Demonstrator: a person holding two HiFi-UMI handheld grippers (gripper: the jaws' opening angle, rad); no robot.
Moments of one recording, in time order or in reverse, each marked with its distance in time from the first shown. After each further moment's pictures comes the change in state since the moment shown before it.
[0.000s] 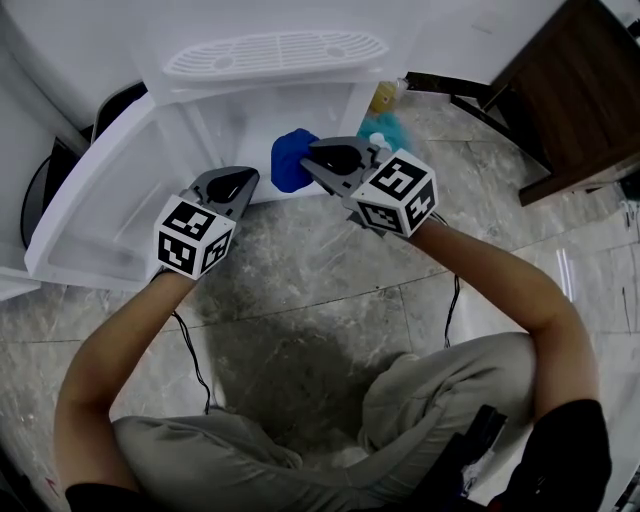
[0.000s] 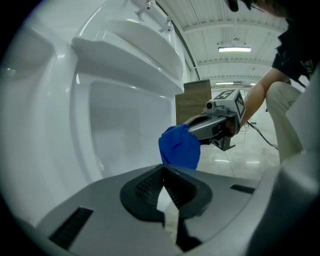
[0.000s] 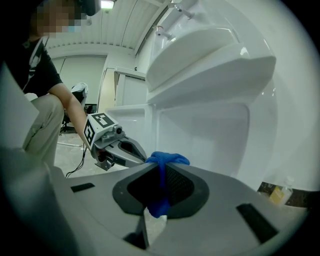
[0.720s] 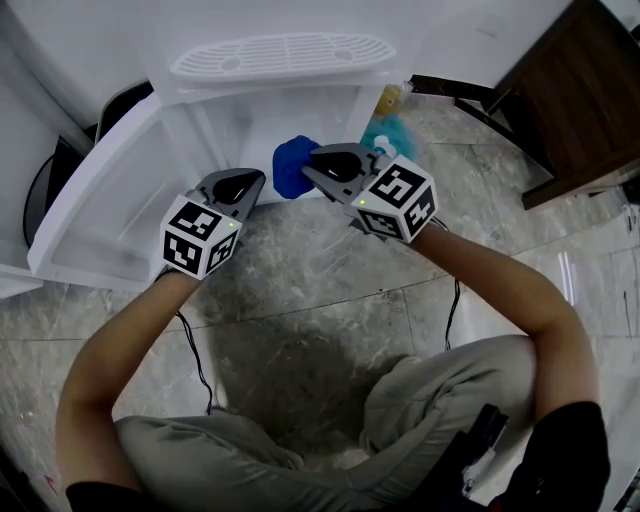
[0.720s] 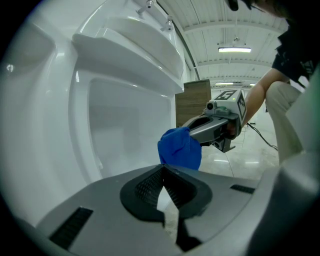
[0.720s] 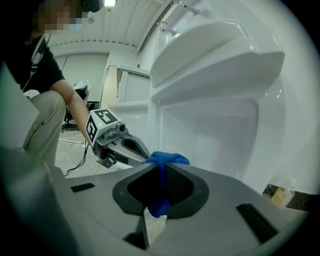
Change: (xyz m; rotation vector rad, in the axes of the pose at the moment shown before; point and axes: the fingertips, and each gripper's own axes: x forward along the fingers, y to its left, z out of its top) left arm 0.002 0.000 -0.002 -0.002 0.003 -0.007; right arm 0.006 0.007 -0.006 -0.029 0.019 0.021
